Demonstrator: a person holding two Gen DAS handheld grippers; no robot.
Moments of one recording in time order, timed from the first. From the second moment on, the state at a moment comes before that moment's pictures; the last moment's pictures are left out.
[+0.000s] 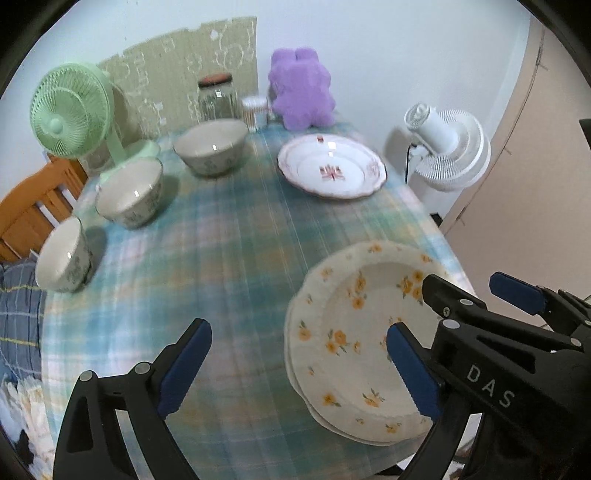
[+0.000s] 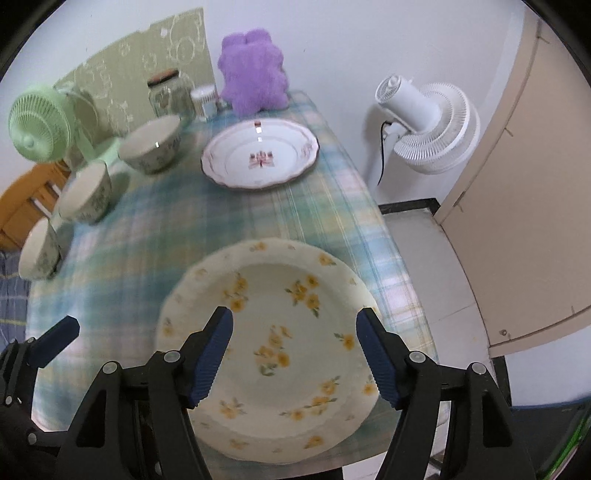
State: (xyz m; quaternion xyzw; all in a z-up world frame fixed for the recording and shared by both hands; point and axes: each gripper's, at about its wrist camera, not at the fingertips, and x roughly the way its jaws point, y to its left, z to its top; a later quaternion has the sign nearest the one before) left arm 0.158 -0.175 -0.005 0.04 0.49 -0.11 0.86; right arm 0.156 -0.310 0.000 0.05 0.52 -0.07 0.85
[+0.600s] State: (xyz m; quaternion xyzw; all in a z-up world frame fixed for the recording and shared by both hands) left arm 0.227 -0.193 0.024 0.02 0.45 -0.10 0.89; right arm 0.213 -0.323 0.048 0.02 0.45 -0.05 0.89
